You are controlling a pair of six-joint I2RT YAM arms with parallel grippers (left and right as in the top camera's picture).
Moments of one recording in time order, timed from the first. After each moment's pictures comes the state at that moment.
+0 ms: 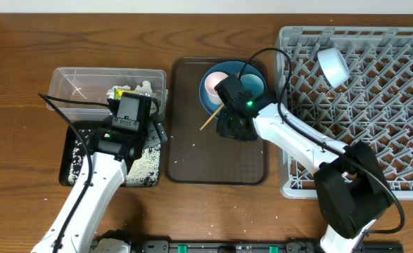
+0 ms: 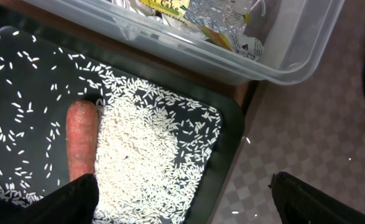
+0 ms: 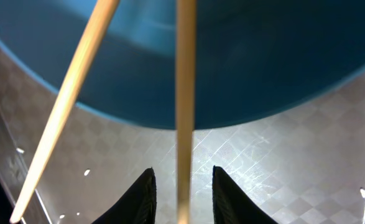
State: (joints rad) left arm -0.22 1.27 0.90 -0.78 -0.19 -0.56; right arm 0.63 1.89 1.33 -0.74 -0.06 0.86
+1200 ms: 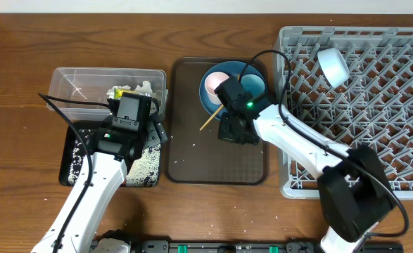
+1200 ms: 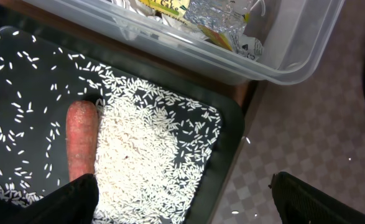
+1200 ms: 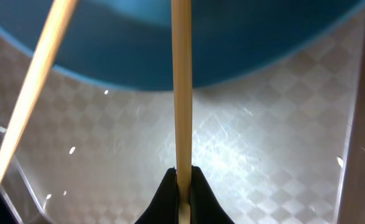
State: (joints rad) left arm -0.22 1.27 0.90 -0.78 -0.19 -0.56; right arm 0.63 1.85 1.33 -0.82 -0.06 0.84
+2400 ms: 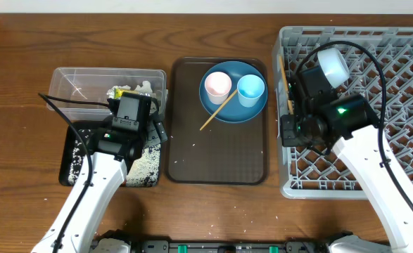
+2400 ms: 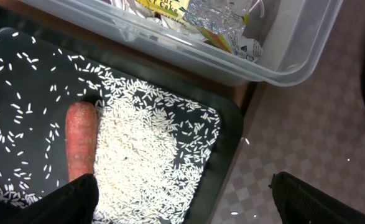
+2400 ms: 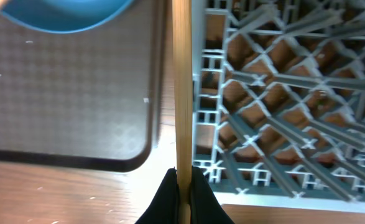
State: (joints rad) left arm -0.22 1.27 0.90 -0.77 -0.19 -0.56; right arm 0.38 1.42 1.33 -1.23 0.07 0.34
